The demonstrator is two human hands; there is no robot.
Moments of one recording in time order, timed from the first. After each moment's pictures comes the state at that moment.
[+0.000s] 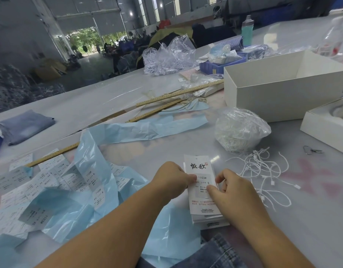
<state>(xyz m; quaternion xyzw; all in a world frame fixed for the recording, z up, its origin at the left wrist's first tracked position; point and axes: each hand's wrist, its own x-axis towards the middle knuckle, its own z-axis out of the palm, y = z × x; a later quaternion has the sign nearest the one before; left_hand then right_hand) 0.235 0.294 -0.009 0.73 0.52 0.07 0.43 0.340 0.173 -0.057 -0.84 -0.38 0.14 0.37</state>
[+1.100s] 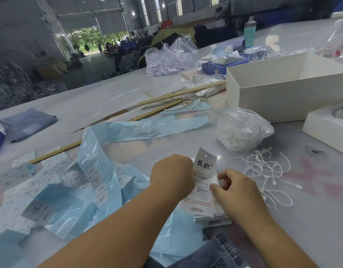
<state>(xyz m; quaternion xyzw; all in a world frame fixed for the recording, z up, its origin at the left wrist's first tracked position) 0.235 0.283 0.002 0.91 0.40 0.02 -0.01 0.339 0.173 -0.057 -0.82 -0.38 0.13 0.42</state>
